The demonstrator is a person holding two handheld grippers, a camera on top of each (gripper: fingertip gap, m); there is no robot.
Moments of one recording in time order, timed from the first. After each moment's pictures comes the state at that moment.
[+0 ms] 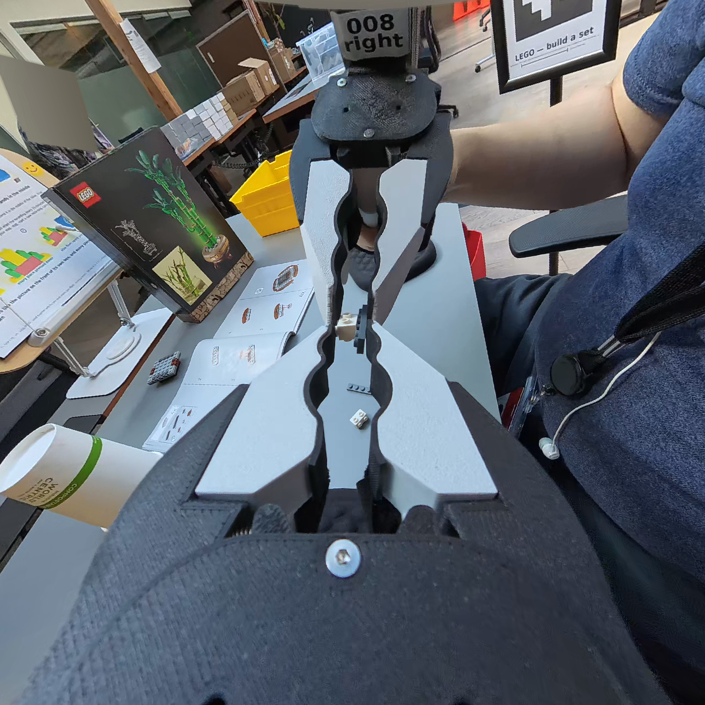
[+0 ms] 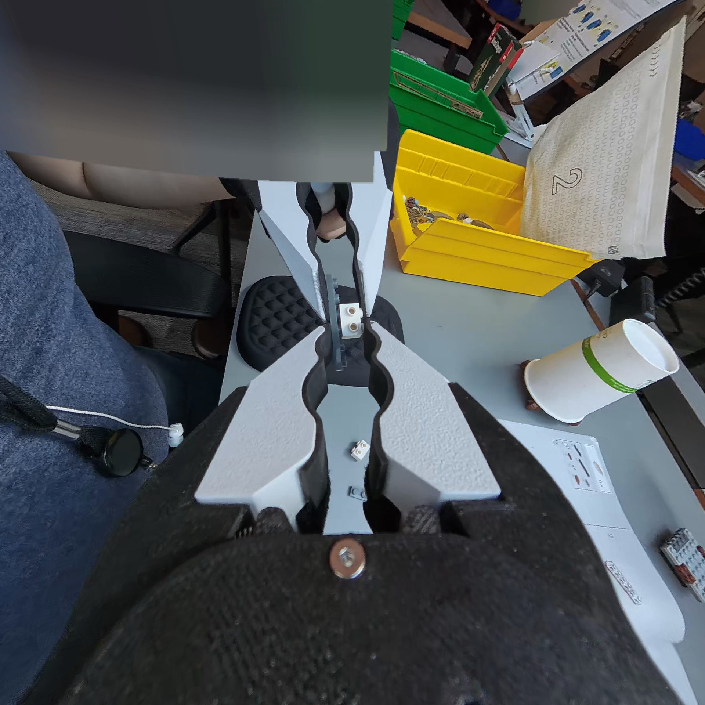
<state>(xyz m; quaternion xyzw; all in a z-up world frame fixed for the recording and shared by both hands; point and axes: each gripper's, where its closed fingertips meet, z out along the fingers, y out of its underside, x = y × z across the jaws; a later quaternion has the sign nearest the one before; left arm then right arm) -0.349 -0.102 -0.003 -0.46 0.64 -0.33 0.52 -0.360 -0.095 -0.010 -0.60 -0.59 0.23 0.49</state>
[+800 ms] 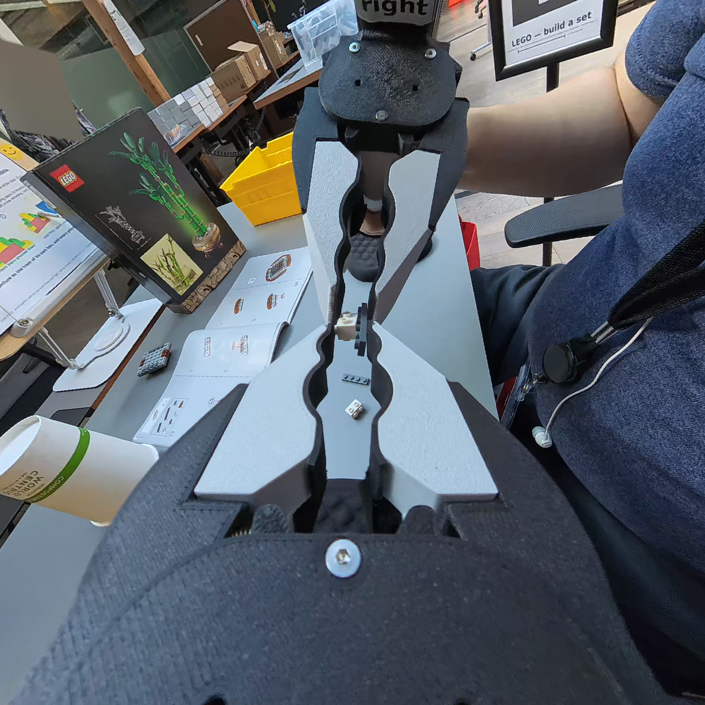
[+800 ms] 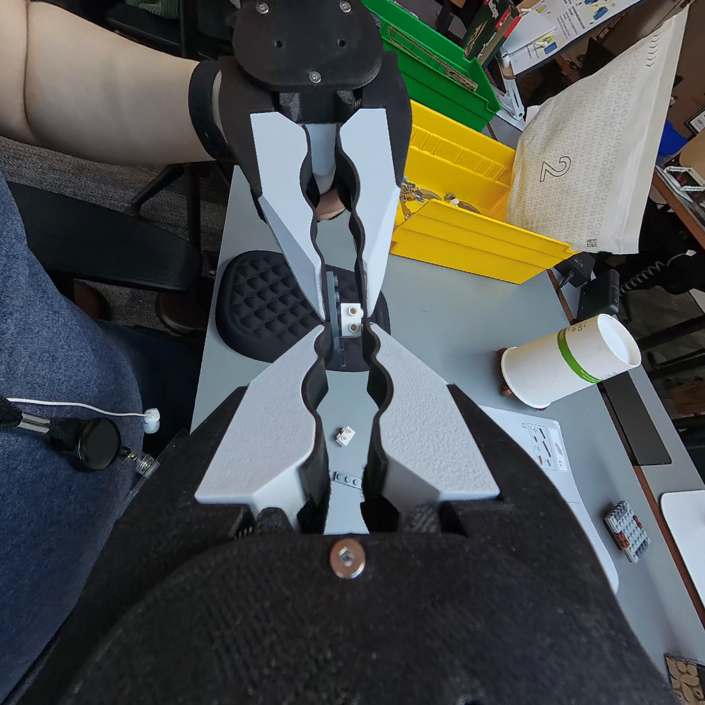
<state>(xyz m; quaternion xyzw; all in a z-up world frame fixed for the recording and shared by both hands) -0.352 -0.102 -0.012 -0.47 0.65 -0.32 0.51 -0.361 -0.093 -0.018 -0.60 -0.60 0.17 0.49</state>
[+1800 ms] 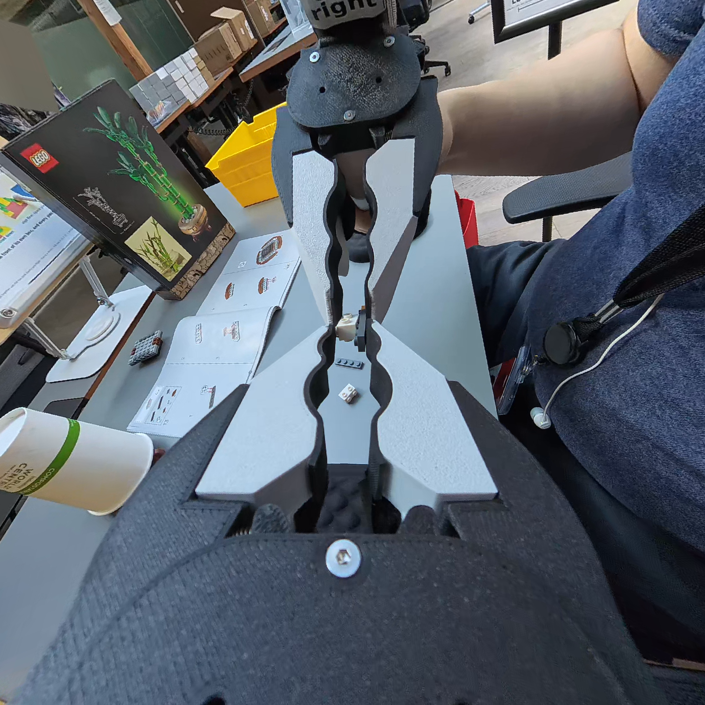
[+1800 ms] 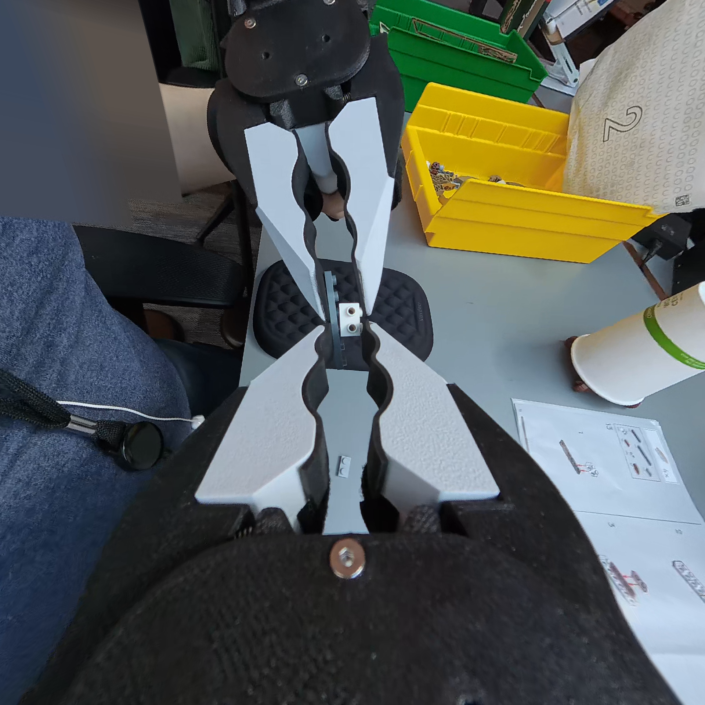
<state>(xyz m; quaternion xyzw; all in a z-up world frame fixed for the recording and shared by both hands) -0.353 -0.105 -0.027 -0.47 0.66 -0.30 0.49 -0.363 -0.097 -0.034 -0.63 -0.58 0.25 0.45</state>
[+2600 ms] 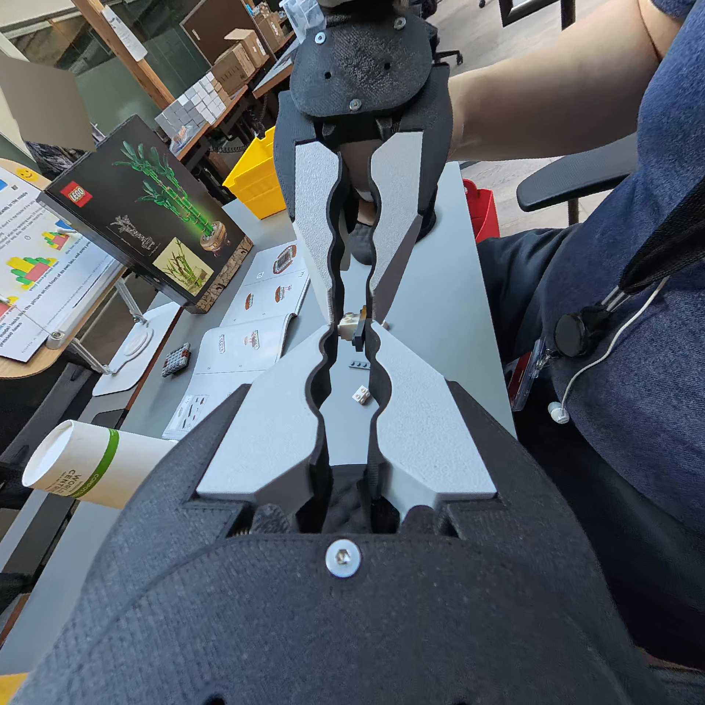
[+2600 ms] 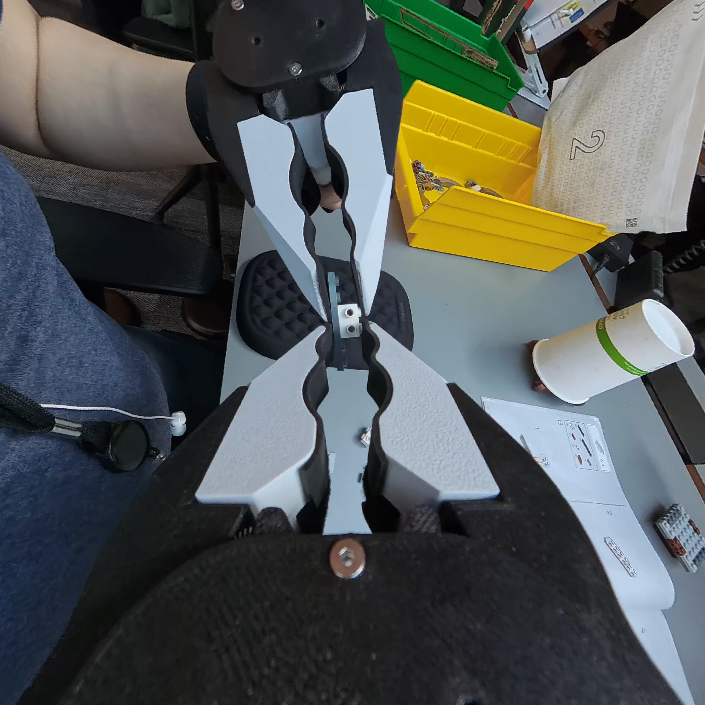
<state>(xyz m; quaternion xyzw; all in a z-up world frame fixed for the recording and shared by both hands) -0.354 -0.107 -0.023 -0.45 0.67 -0.27 0.52 -0.364 -0.100 -0.028 -0.62 -0.60 0.19 0.47</state>
